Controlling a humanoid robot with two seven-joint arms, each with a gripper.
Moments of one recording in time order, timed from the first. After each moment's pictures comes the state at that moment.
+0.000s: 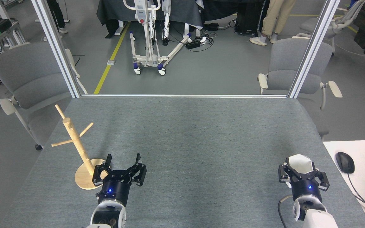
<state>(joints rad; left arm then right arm) -0.17 -0.12 0.02 -1.38 -1.60 0.01 0.07 -0.35 -0.12 -0.18 -0.87 1.49 0.03 -0.12</state>
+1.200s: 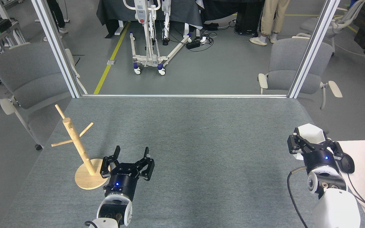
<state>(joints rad) -0.19 -0.13 -0.03 -1.39 -1.61 -0.01 0.08 -0.38 -0.13 -0.26 -1.27 1.48 -0.06 0.22</state>
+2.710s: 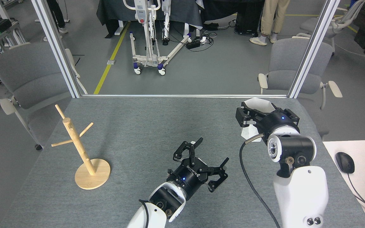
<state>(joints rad) -0.38 -0.13 -0.51 -1.34 -1.63 -0.19 0.01 -0.49 0.04 0.05 -1.78 1.50 0.10 0.98</state>
